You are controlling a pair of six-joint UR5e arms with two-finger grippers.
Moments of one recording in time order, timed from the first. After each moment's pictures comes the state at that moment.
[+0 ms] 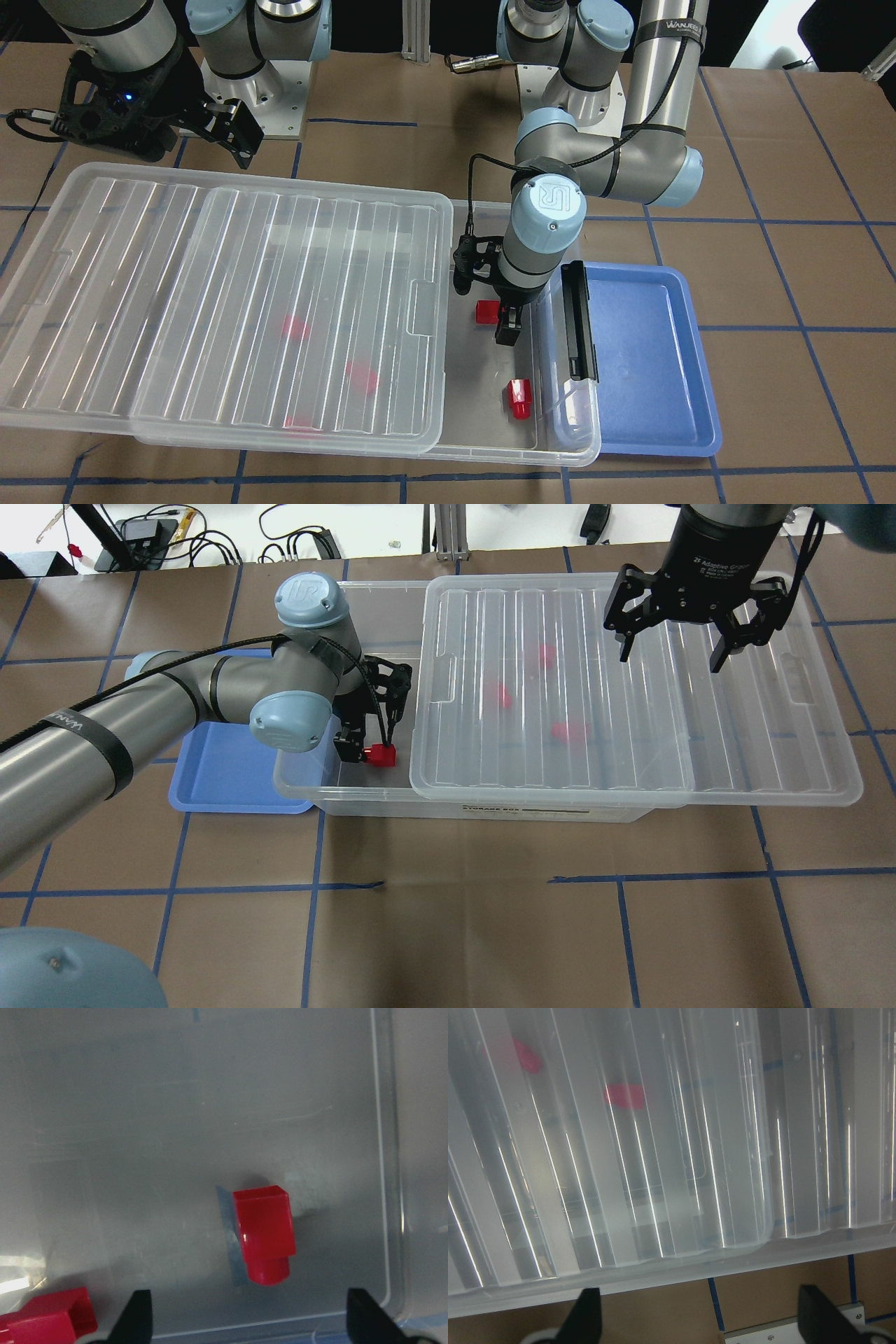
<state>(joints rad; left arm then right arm) -1.72 -1.98 -1.79 -0.98 1.56 1.58 1.59 -1.51 1.41 -1.33 -1.58 0.23</state>
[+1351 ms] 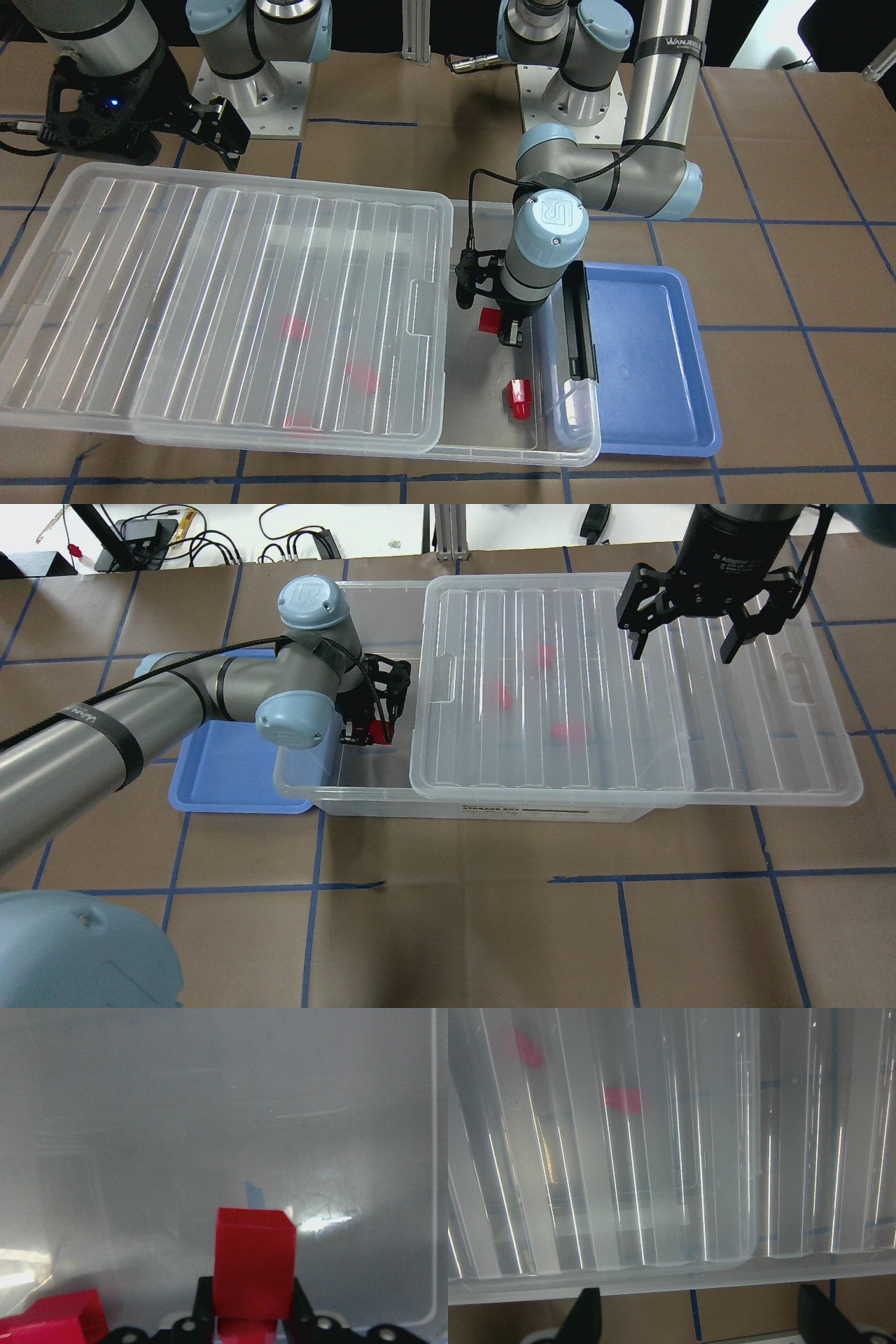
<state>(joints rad) -1.71 -1.98 -1.75 -0.99 1.56 1.57 1.57 -1.51 1.41 -1.35 -1.58 0.13</state>
